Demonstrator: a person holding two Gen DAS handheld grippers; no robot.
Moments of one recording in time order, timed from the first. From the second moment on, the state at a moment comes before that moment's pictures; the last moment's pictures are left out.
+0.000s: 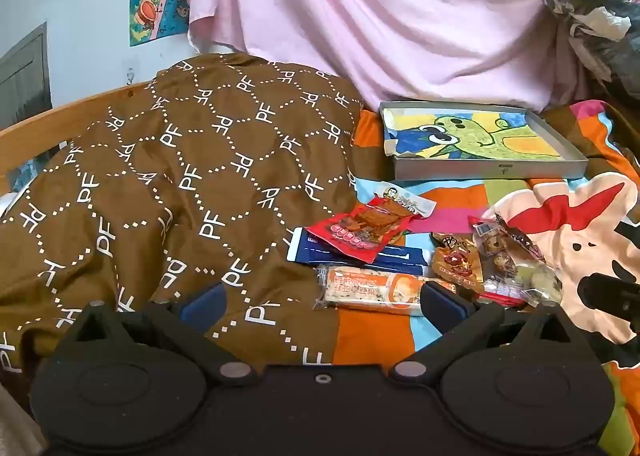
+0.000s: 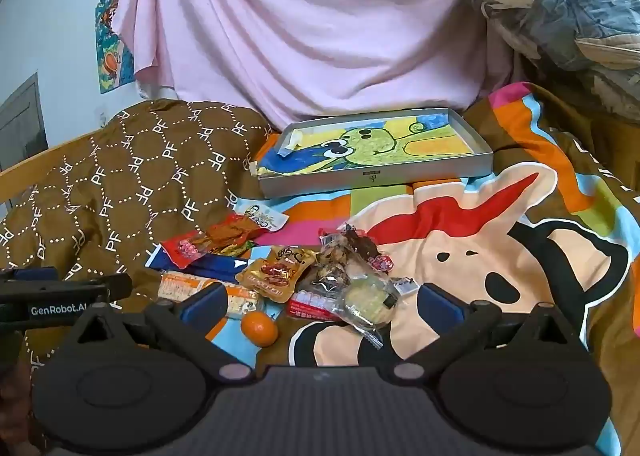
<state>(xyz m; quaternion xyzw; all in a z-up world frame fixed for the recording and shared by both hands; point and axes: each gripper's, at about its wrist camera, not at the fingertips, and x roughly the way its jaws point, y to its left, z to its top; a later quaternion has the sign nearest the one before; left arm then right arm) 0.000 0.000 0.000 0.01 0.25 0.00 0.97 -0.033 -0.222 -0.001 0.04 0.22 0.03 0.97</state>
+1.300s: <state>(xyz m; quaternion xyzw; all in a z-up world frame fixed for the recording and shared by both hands) -0.001 0.001 -0.002 0.01 0.25 0.00 0.97 -0.033 -0.220 -0.002 0.04 0.22 0.02 0.98</state>
